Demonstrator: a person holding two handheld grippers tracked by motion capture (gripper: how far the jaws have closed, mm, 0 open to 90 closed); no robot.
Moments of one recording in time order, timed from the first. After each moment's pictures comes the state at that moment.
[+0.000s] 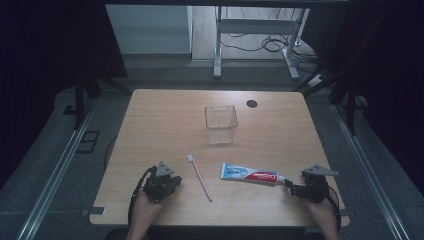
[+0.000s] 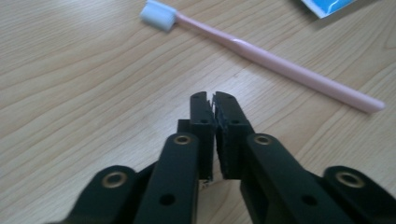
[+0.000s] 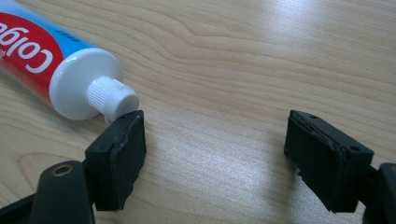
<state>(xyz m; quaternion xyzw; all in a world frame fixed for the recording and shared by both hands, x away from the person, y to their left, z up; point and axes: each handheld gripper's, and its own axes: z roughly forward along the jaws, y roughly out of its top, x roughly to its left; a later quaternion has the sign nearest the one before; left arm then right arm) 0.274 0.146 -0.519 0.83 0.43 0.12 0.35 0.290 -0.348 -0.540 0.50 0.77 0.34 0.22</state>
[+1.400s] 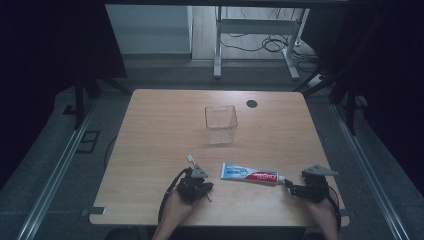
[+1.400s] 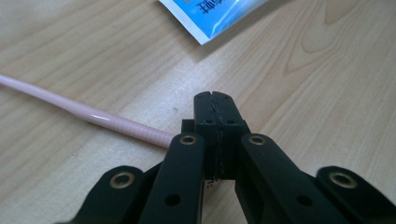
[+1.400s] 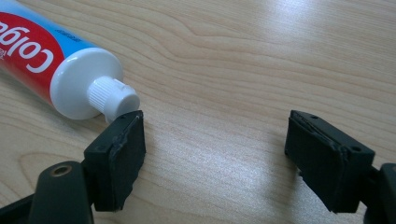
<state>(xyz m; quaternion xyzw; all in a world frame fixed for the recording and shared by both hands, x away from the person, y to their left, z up) 0.280 0.060 -0.528 0.86 0.36 0.05 0.36 0.290 -0.348 -0.540 0.50 0.77 0.34 0.22</state>
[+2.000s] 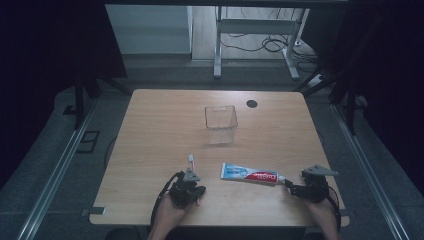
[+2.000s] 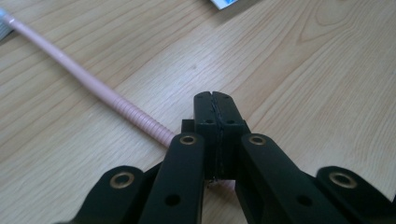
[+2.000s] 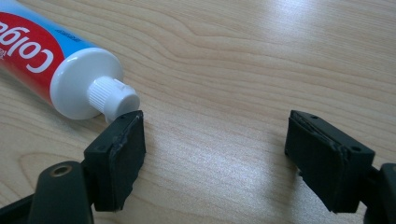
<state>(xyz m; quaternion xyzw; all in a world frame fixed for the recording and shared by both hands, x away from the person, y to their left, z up) 0.269 0.080 -0.531 0.86 0.38 0.05 0.35 0.290 -0.348 -0.540 0.50 0.77 0.34 0.22</state>
